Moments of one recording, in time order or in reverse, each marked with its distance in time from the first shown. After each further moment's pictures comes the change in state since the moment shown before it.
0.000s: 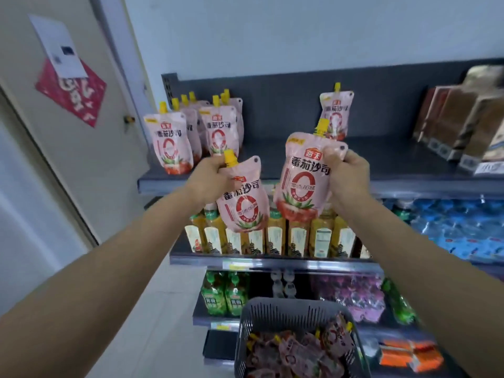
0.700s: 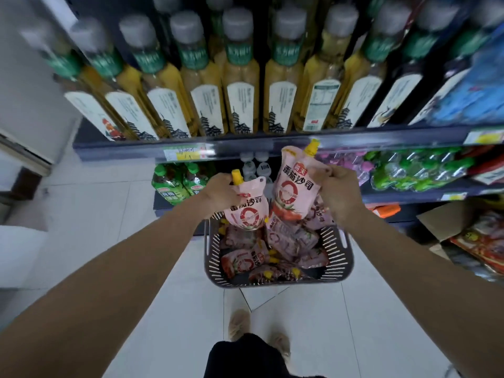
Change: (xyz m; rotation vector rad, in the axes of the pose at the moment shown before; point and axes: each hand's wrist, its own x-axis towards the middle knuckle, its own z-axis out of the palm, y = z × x) left_hand 0.016 -0.273 0.209 0.285 -0.527 -0.520; right_hand -0.015 0.295 -0.122 -0.426 0.066 0.492
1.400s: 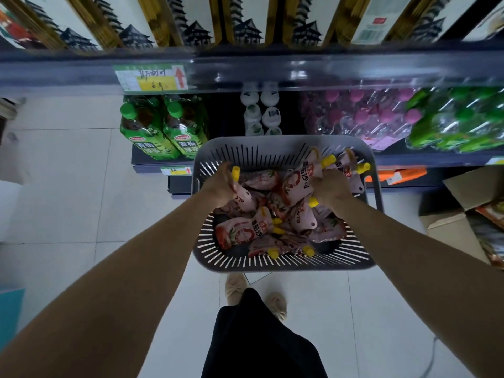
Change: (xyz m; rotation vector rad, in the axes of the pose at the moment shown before) left_hand 0.105 -0.124 0.099 0.001 -0.038 -0.143; right_hand 0.072 0.154 0.032 -0.984 -0.200 0.217
